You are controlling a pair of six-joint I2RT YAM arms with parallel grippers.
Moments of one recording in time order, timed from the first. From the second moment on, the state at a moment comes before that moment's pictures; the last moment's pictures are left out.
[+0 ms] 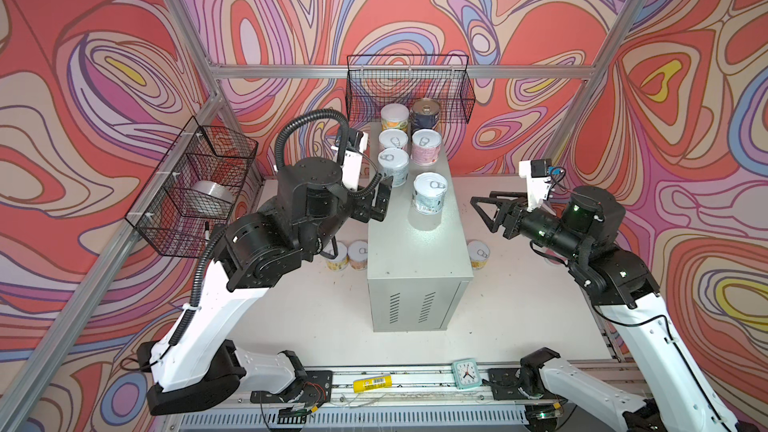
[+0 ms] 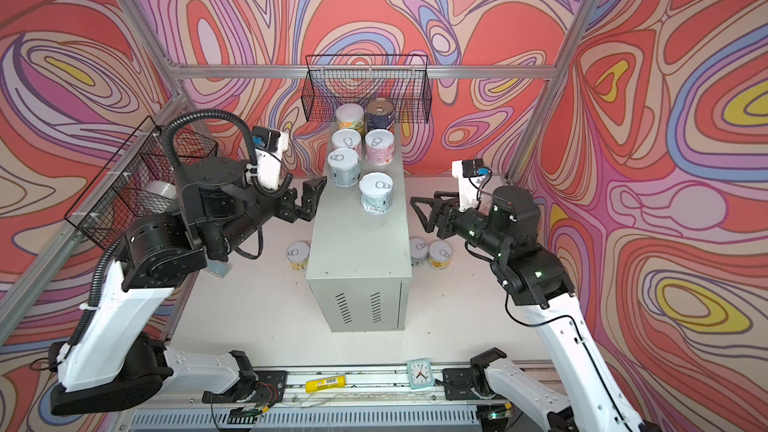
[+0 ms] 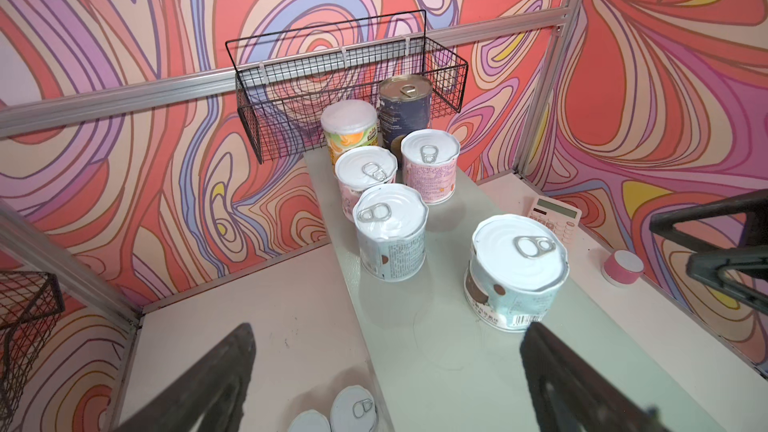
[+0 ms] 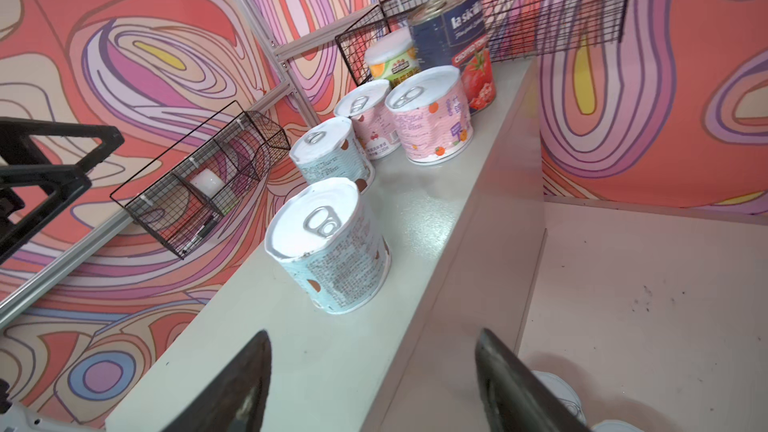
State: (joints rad) left arm -0.89 1.30 1.97 -0.95 -0.50 -0.12; right arm 0.39 0.98 1.35 -0.56 -0.33 0.33
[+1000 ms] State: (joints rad) left arm -0.60 1.26 1.57 -0.79 -0.16 -0.29; right arm 0.65 1.22 1.41 -0.54 0.01 0.23
